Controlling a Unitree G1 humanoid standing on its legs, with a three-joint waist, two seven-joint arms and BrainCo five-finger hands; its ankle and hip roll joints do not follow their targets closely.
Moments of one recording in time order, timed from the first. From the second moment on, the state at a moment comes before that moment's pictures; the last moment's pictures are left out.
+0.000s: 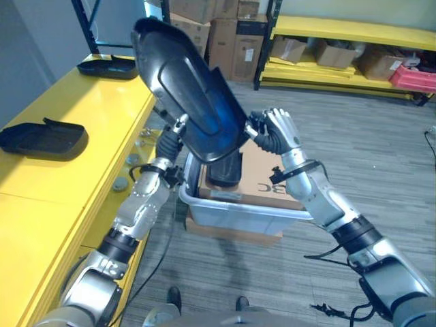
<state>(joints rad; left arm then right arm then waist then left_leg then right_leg) -0.45 0.33 -0.34 0.09 -0.68 0.00 0.14 -0.54 -0.64 0.49 0.09 -0.42 -0.17 -0.42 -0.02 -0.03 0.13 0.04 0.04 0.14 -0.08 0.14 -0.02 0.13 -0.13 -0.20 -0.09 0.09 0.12</state>
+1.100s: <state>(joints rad) -0.18 0.44 -0.18 -0.06 0.10 -0.28 0.79 0.17 -0.41 0.20 0.54 0.17 -0.28 -0.38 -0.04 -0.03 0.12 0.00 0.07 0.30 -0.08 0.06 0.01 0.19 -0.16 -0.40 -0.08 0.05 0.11</state>
